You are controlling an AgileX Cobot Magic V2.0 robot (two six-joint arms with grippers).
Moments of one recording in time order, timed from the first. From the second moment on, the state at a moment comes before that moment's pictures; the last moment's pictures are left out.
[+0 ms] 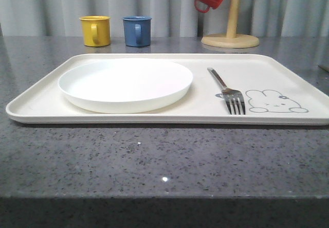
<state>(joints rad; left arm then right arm) -0.69 0.64 -0.91 -0.01 0.88 0.11 0.10 1.50 -1.35 -0.06 1.23 0.16</state>
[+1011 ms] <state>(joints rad) -0.69 0.64 -0.91 -0.01 0.88 0.11 -0.03 1.68 -1.30 0.03 1.17 0.05</state>
